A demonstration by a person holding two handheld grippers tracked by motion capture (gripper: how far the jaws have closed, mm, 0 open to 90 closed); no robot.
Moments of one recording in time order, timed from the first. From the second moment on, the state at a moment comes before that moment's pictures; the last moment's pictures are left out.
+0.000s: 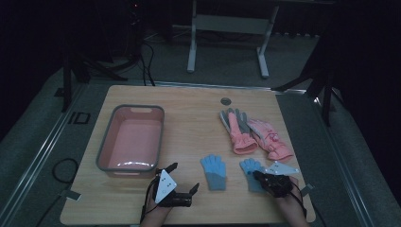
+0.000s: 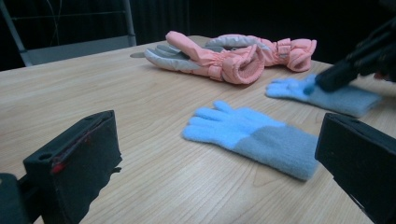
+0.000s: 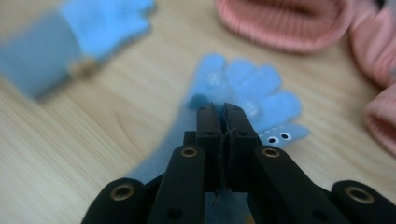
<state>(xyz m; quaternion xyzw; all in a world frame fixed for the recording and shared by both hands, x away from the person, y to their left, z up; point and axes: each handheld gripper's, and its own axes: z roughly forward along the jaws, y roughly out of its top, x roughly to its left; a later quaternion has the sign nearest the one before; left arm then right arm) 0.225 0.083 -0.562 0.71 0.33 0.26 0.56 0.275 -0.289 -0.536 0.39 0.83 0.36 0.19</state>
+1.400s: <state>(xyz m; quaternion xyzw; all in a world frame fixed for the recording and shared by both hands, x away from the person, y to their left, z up) 0.225 0.083 -0.562 0.71 0.32 0.26 0.56 0.283 -0.166 -0.492 0.33 0.84 0.41 0.14</state>
